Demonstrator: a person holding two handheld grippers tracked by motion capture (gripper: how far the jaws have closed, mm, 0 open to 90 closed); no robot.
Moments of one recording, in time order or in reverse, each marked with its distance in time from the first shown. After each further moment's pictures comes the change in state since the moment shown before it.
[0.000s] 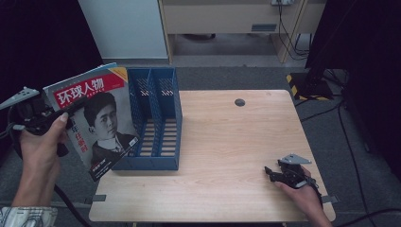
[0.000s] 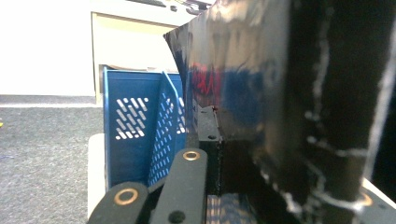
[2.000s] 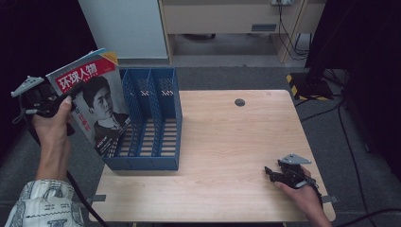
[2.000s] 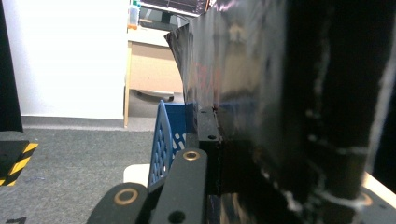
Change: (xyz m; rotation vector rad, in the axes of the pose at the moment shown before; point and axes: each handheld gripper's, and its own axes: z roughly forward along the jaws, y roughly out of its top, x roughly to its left) left arm 0.053 0.000 0.052 -0.121 0.096 0.008; right arm 0.000 0.000 0.000 0.000 -0.002 0.001
